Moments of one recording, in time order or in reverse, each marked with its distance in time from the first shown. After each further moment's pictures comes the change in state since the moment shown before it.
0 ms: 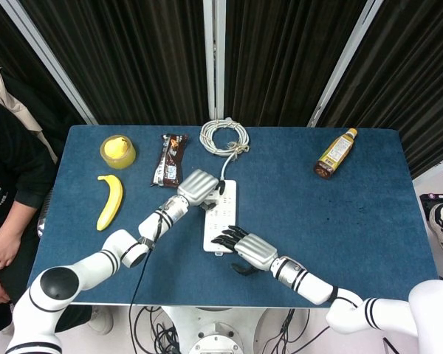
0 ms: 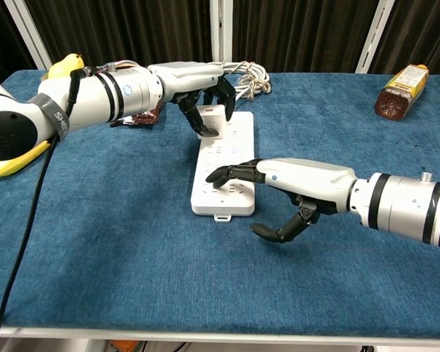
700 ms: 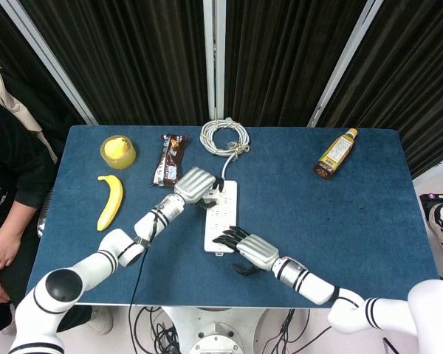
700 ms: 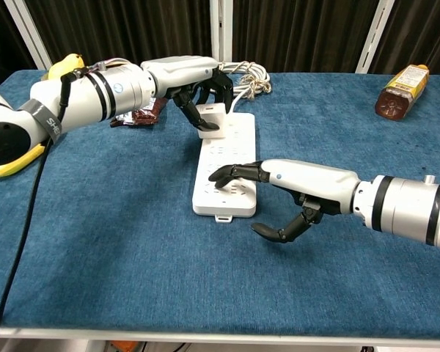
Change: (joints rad) left arm 0.009 -0.025 0.055 0.091 0.053 0.092 -0.124; right arm 0.004 0.002 -0.021 0.016 -0.005 0.015 0.101
